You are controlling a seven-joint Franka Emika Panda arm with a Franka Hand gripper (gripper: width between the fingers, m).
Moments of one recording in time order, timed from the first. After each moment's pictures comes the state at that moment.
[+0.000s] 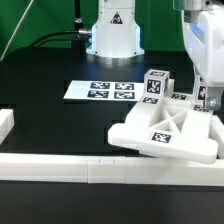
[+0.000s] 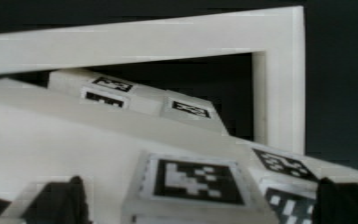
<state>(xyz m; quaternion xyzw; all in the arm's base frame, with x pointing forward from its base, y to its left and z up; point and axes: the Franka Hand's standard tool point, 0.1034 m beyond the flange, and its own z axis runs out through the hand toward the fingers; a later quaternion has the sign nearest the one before) 0.623 0.099 0.103 -0.70 0.72 0.02 0.06</state>
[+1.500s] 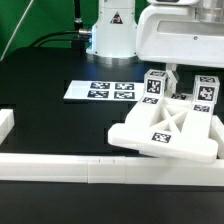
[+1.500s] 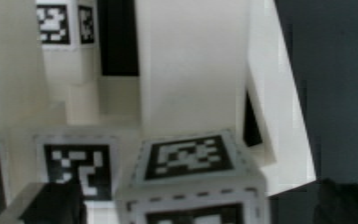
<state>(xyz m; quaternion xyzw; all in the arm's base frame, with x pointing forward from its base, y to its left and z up) 0.624 0.098 0.106 -0.99 0.13 0.01 0.01</state>
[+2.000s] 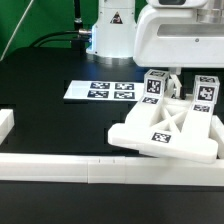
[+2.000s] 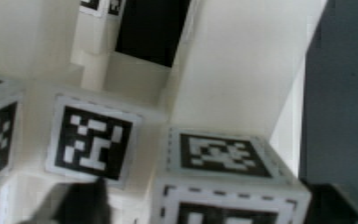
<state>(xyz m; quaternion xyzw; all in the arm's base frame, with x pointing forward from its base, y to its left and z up) 0.625 0.096 0.106 -1.00 0.04 0.01 0.01</state>
